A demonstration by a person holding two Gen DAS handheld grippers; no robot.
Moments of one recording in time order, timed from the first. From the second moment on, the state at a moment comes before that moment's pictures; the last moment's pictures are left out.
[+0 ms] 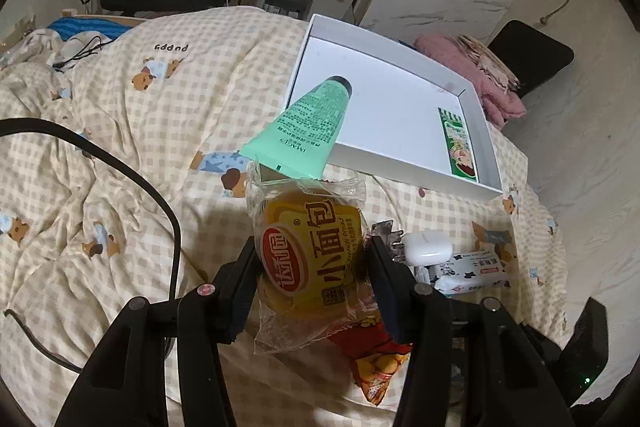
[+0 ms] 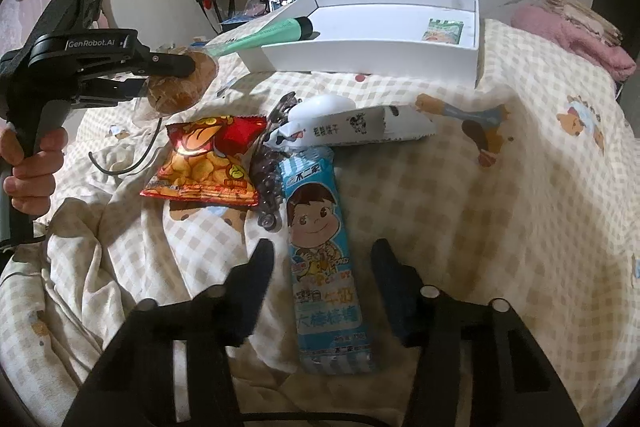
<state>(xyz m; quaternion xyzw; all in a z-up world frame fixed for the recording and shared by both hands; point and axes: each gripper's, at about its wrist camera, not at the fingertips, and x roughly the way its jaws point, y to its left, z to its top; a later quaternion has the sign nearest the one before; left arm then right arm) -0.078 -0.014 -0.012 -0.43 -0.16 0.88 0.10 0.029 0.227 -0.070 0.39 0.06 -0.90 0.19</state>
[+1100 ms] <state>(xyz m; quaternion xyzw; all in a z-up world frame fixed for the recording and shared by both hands) -0.077 -0.043 -0.007 -0.42 -0.17 0.89 0.06 0.012 0.196 -0.075 0.38 0.15 -0.89 0.19</state>
